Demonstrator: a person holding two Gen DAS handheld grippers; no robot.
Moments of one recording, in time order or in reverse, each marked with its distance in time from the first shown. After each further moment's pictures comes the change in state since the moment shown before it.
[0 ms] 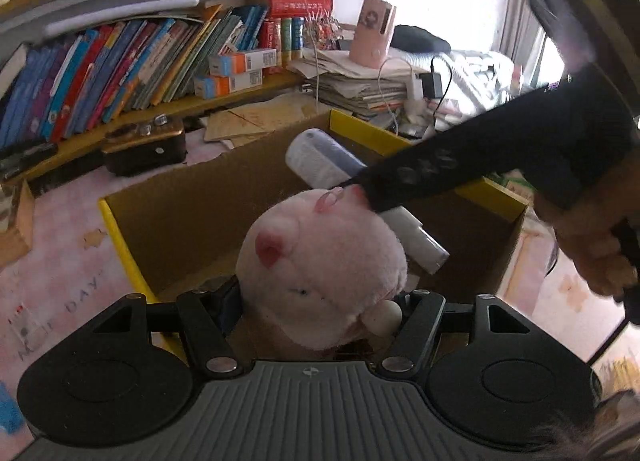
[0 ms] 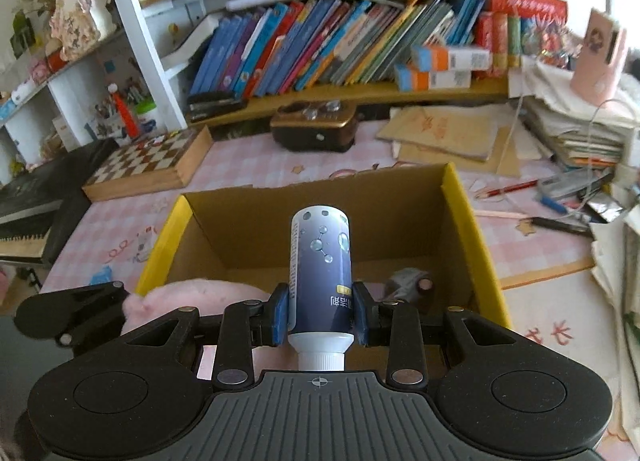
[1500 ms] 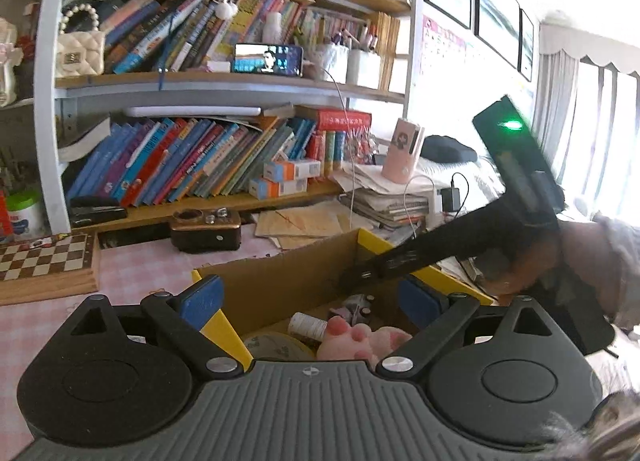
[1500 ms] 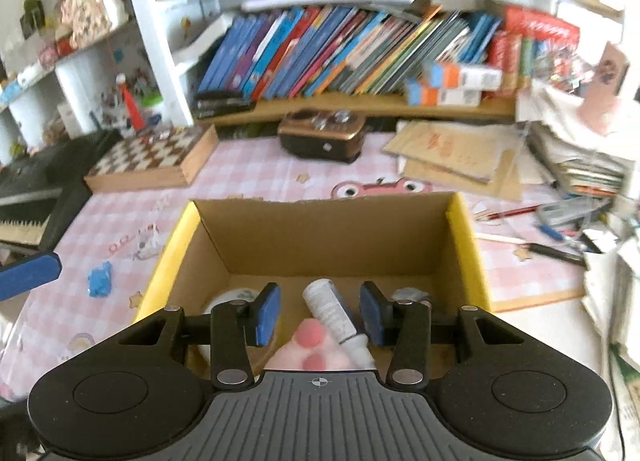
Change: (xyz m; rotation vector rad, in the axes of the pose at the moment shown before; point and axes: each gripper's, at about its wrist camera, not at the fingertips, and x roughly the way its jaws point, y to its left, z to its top) left arm -0.117 0.004 -0.005 -0.130 -0.319 0.099; right arm -0.029 0.014 0.004 -0.056 -0.052 -0.046
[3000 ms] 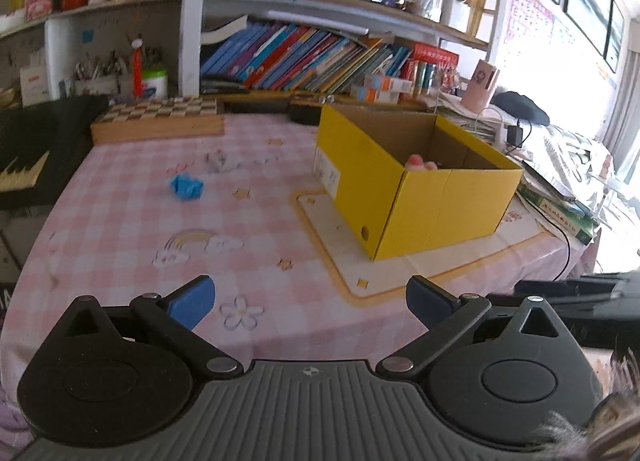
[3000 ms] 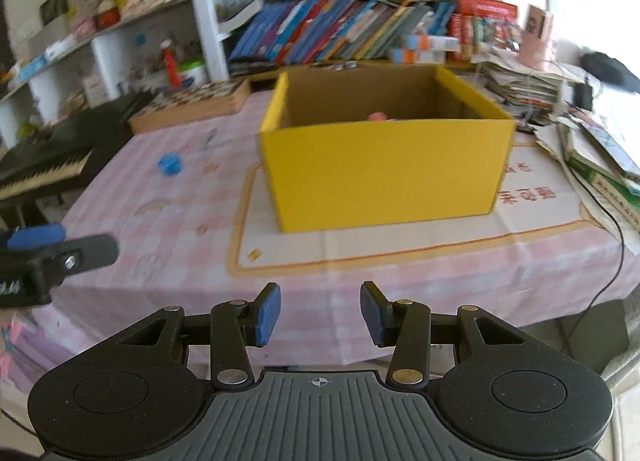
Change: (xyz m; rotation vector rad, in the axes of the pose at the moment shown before) left arm -0.156 0.020 -0.122 -0.182 0.209 0.238; right arm -0.109 0.124 -0.208 0.018 -0.023 -0.060
